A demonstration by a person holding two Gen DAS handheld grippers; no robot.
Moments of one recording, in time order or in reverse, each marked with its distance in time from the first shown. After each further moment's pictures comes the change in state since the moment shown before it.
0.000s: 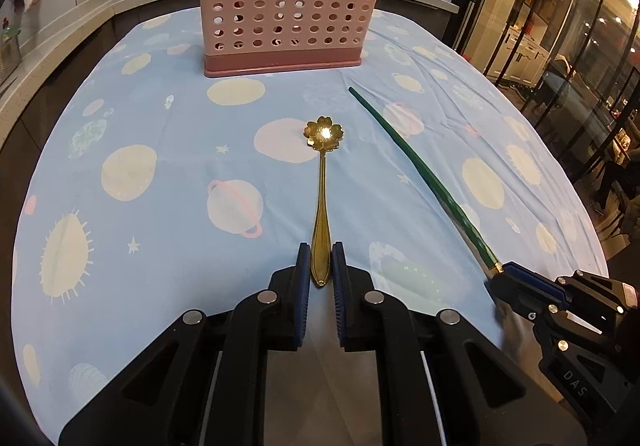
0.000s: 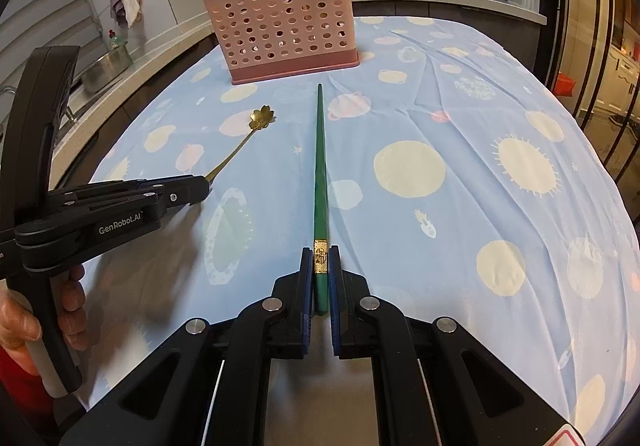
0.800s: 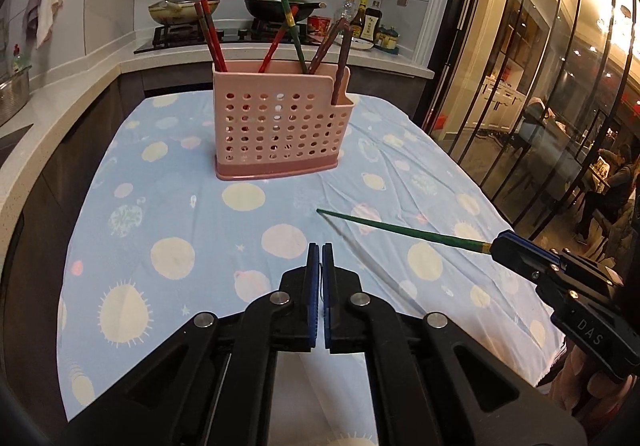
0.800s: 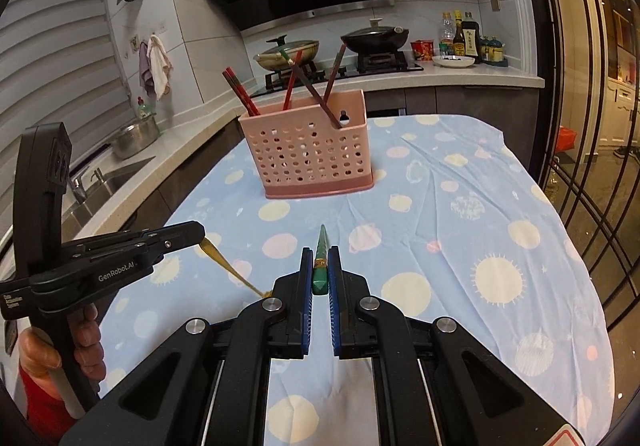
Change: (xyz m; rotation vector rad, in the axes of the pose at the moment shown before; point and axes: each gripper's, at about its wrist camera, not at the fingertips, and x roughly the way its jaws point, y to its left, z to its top) left arm -0.088 -0.003 0.042 0.005 -0.224 -0.051; right arm -0.085 0.003 0.062 0.001 -0.272 0.071
